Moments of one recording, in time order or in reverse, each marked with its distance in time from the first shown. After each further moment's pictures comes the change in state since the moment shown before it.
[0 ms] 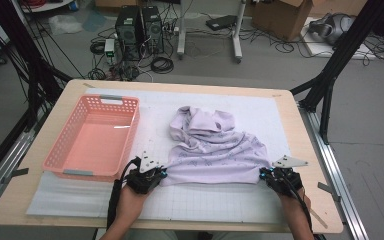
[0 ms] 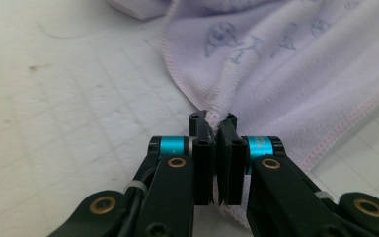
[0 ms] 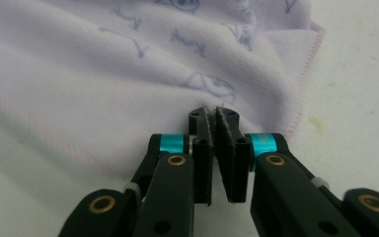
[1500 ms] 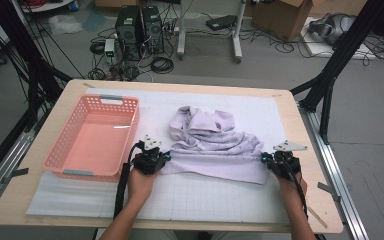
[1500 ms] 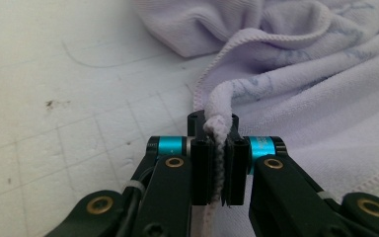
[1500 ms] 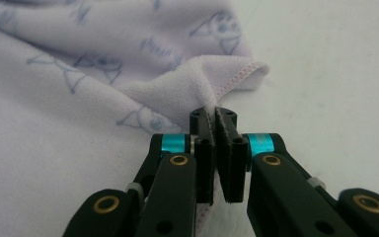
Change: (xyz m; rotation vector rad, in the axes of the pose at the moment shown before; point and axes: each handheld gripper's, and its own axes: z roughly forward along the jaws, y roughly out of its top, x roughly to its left) left arm 0.020 0.026 0.043 0.018 0.026 -0.164; right arm -0.031 0.025 0.028 -0.065 -0.082 0.061
